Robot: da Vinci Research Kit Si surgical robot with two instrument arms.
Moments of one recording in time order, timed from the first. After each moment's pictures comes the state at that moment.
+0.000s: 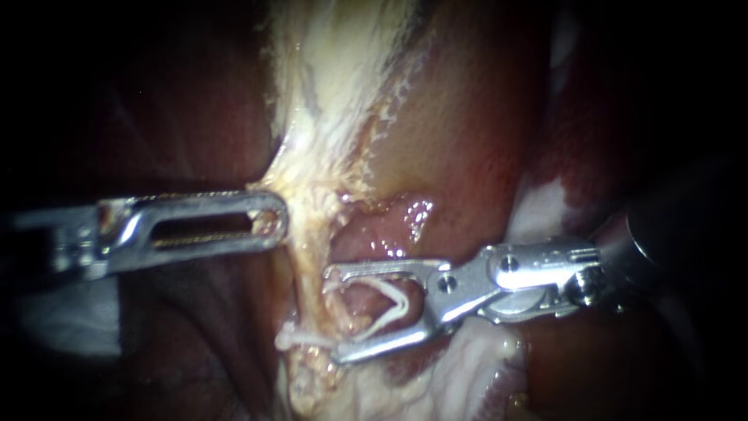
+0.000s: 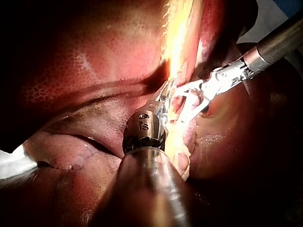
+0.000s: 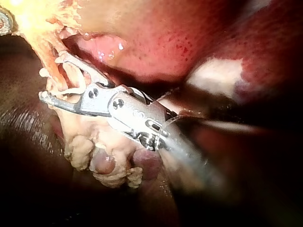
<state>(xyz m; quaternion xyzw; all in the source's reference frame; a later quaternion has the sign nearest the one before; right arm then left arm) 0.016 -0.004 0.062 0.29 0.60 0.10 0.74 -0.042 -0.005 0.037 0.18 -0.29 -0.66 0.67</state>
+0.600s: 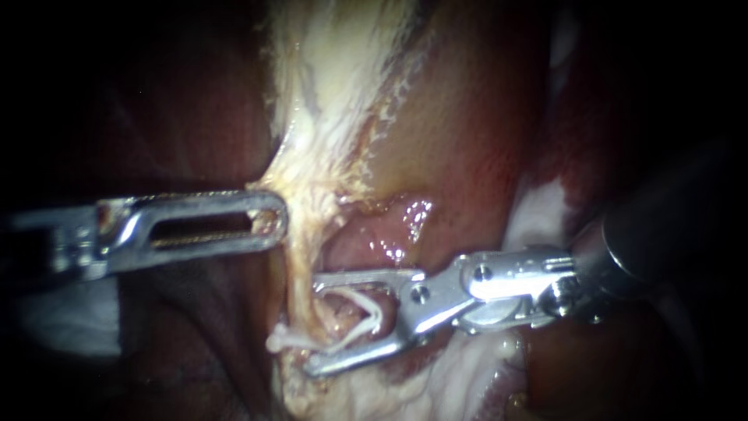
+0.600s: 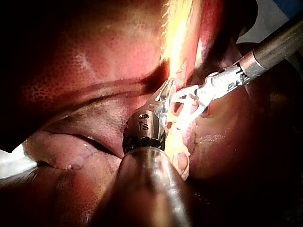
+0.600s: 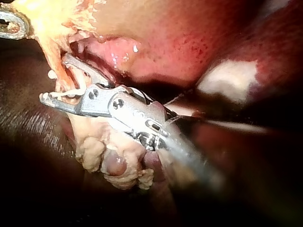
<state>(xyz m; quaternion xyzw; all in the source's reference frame) 0.019 -0.005 0.061 0.31 0.61 0.10 0.73 -0.042 -0.005 0.037 0.18 -0.29 -0.66 0.67</state>
